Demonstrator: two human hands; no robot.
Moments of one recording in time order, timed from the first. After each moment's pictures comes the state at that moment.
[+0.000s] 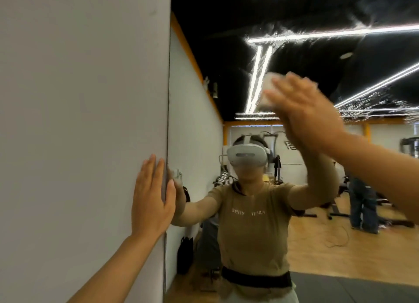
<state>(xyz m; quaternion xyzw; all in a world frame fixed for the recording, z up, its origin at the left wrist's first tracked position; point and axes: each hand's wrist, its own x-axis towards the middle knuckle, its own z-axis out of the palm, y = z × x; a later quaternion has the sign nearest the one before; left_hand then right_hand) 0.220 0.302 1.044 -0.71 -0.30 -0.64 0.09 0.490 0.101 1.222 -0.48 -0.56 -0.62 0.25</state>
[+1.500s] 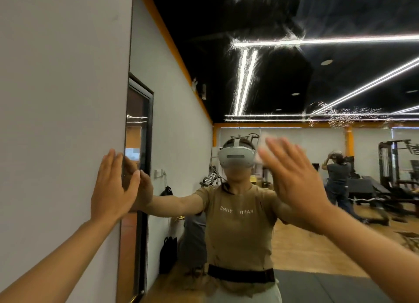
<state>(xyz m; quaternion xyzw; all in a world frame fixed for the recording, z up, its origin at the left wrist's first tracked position) 0.234 0.265 1.059 -0.69 -0.38 -0.61 0.05 0.562 0.036 1.091 -0.52 -0.57 -0.59 0.25</state>
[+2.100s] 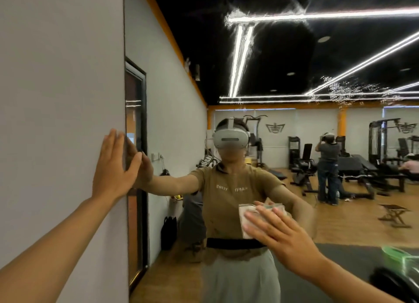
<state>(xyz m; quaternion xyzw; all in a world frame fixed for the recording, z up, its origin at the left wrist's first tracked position) 0.221 0.276 1.054 -0.73 -0.36 -0.58 0.05 0.556 0.027 0.925 -0.49 -0.68 -0.54 0.07</state>
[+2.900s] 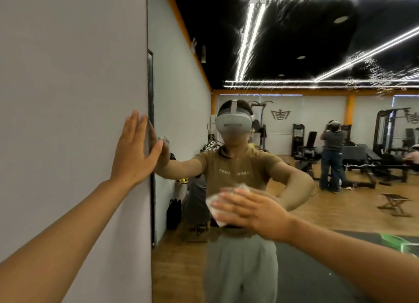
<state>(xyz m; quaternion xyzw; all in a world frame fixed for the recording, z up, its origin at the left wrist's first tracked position) 0.205 0.288 1.051 -0.77 -0.33 -0.53 0.06 0.489 0.103 0.965 -0.36 -0.72 -0.58 -0.09</state>
